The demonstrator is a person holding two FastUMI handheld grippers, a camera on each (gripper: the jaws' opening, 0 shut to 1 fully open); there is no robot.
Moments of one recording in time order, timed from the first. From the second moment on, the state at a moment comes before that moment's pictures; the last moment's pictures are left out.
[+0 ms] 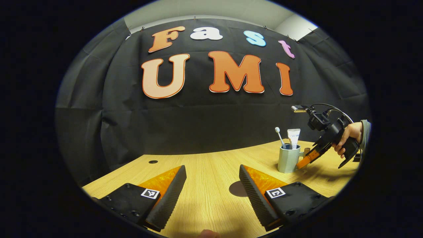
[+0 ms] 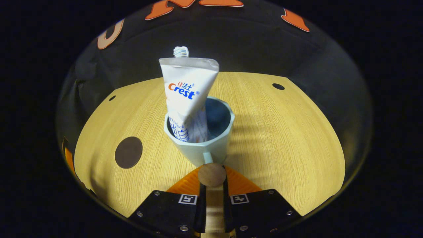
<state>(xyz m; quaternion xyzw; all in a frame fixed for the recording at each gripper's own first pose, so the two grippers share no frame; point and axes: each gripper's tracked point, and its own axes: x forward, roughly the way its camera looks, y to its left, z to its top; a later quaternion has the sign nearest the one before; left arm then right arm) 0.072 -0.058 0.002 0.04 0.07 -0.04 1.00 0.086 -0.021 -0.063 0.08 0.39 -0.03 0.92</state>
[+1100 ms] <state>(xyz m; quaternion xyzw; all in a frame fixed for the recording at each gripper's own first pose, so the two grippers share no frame) 0.077 -0.076 -0.002 0.01 0.08 -0.12 0.99 0.082 -0.030 -0.032 0.08 0.30 -0.02 0.95</state>
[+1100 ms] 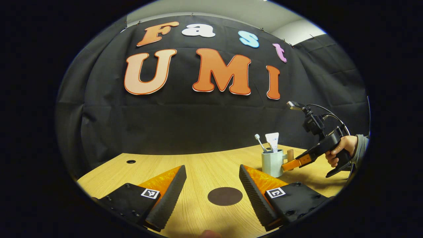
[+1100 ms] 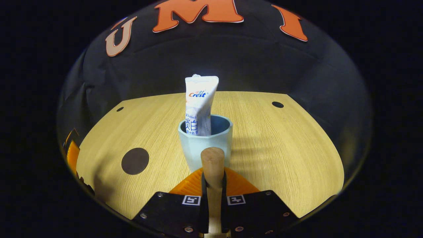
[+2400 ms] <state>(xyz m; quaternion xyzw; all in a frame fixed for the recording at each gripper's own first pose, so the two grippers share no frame) 0.079 -0.093 0.012 0.01 0.08 -0.15 0.98 0.064 -0.044 -0.024 0.00 0.38 0.01 0.93</state>
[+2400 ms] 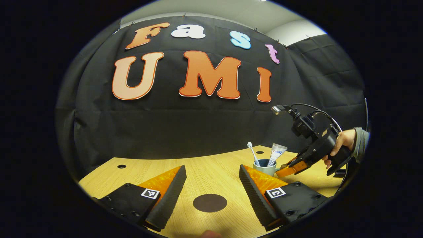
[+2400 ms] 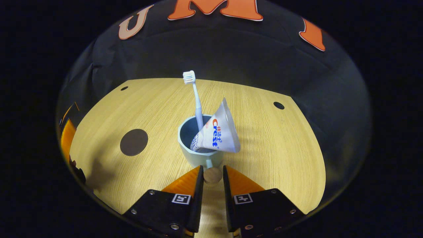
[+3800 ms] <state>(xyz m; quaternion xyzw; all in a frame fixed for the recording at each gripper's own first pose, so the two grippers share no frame) 0.072 -0.071 0.015 0.02 0.08 -0.10 0.99 0.078 -0.030 -0.014 0.00 0.38 0.06 0.92</state>
